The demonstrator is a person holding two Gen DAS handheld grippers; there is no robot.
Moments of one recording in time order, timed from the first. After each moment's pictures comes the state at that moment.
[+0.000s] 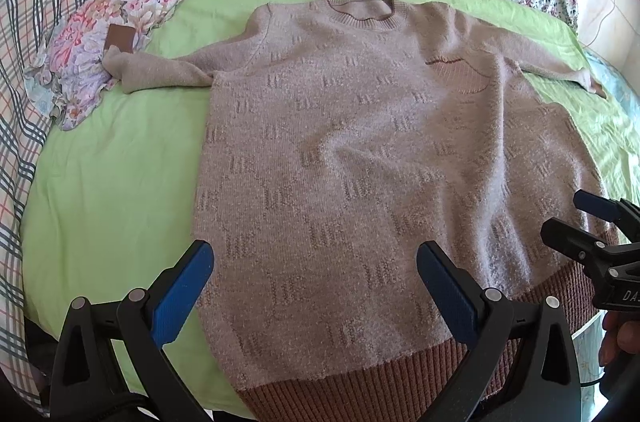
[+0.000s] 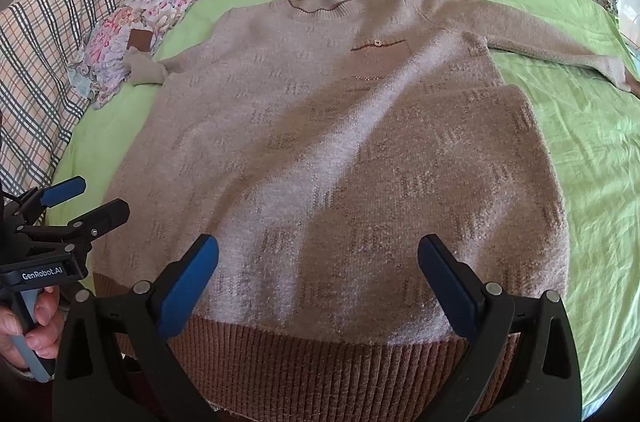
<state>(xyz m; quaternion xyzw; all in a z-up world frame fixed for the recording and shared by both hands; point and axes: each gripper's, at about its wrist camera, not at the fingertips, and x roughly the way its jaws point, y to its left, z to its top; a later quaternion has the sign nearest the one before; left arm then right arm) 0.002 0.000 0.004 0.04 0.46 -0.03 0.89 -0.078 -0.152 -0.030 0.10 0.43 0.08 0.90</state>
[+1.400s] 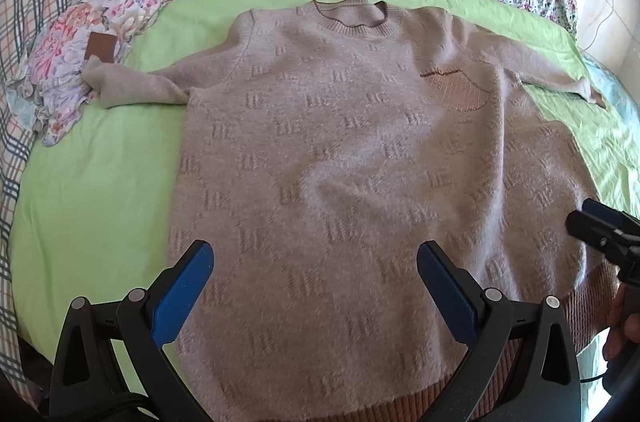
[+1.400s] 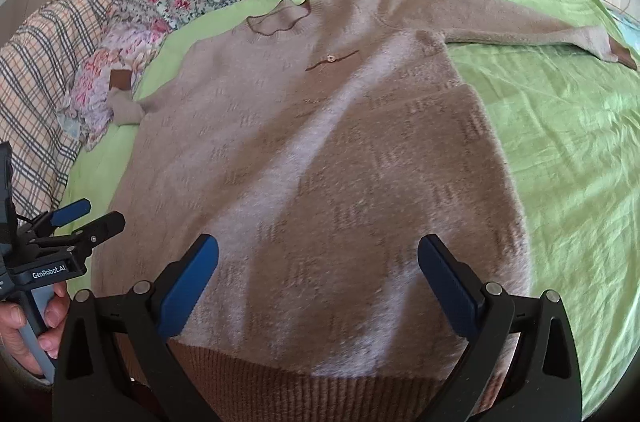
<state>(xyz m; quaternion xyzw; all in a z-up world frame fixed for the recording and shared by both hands) 0.041 -0.014 0.002 0.04 0.46 -0.04 0.88 -0.061 -0.212 -0.032 0.17 0.41 0.05 0.90</state>
